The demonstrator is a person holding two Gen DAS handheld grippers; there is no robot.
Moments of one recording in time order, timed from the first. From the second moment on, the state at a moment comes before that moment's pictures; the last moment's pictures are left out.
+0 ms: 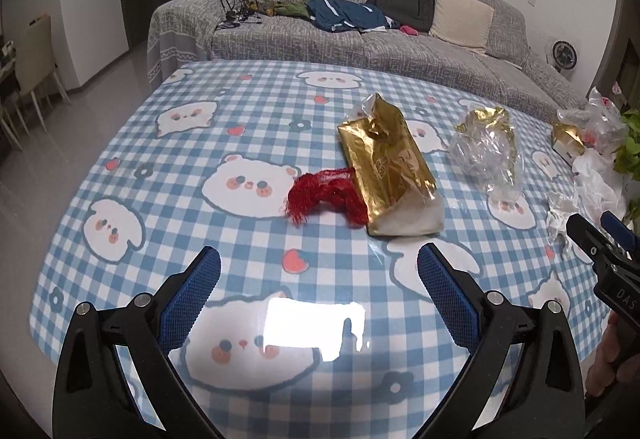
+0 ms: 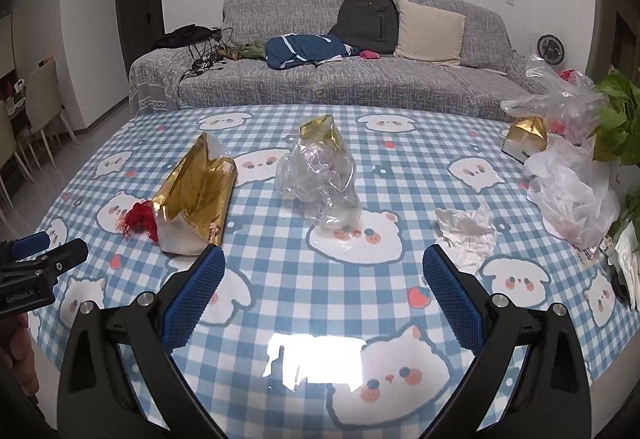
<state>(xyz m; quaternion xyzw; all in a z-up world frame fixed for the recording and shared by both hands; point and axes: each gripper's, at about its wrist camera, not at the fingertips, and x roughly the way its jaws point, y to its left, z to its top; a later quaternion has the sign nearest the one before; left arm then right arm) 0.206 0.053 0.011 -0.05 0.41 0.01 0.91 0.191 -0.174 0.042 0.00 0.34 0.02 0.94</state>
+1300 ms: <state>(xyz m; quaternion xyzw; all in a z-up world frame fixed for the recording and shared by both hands) 0.329 0.054 -0.059 -0.01 0.49 0.02 0.87 0.370 -0.161 -0.016 0.03 0.40 0.02 0.91</state>
